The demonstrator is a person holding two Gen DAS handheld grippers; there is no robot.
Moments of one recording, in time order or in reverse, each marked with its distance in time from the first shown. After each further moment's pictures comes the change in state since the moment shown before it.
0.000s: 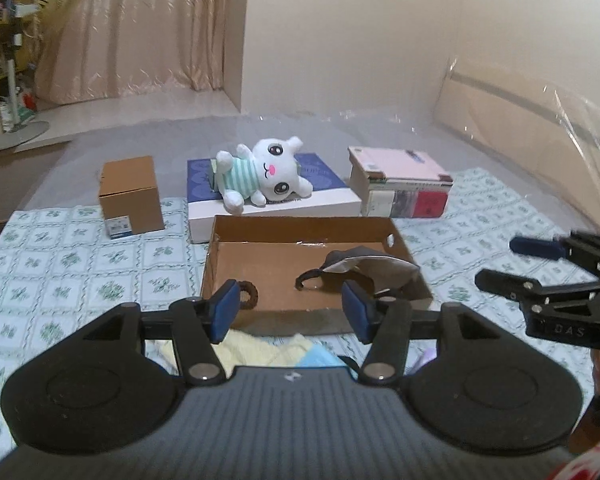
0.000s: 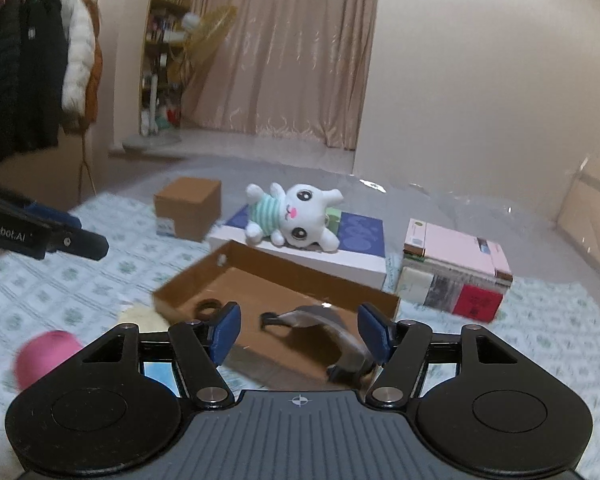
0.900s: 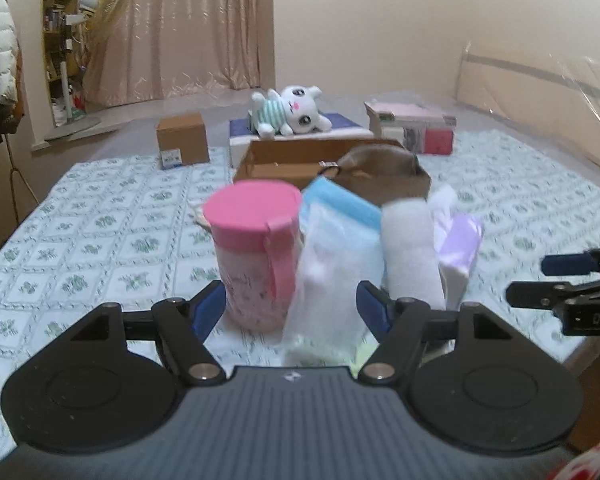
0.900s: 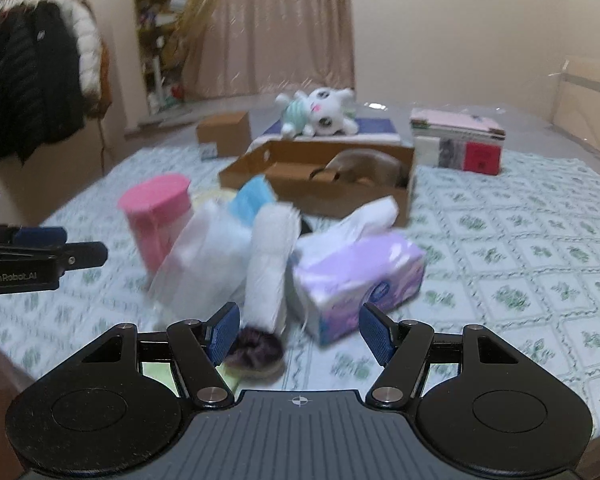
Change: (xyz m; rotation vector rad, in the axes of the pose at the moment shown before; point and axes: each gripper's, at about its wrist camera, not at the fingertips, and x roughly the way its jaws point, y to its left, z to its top) left arm -0.093 -0.044 -0.207 0.040 -0.028 0.142; right arm -0.103 0.064 -0.163 0.124 0.145 0.051
